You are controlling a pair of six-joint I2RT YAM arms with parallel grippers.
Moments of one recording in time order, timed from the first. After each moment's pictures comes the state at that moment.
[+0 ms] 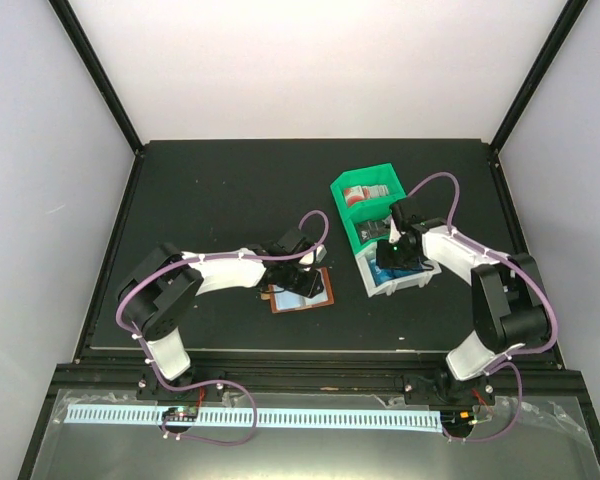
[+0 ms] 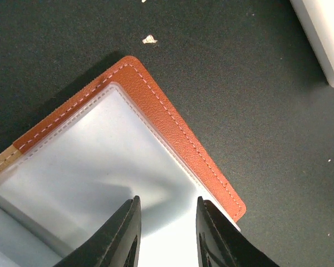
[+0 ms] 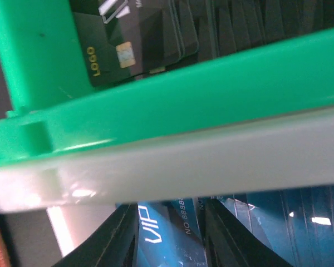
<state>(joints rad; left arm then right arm) -0.79 1.74 0.93 -0.24 0.27 -0.45 0.31 1.61 0.93 -0.59 -0.14 0.32</state>
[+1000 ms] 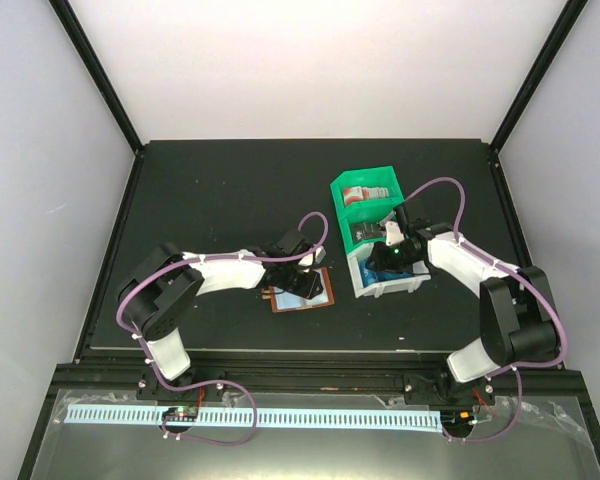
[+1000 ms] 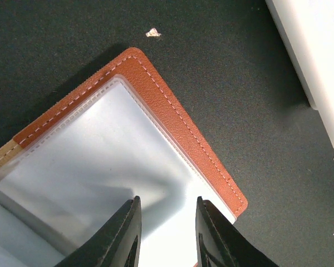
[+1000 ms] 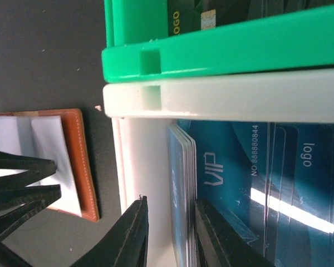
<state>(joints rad) -0.79 1.74 0.91 -0.22 0.27 -0.45 0.31 1.52 0.89 -0.58 -0.39 0.31</state>
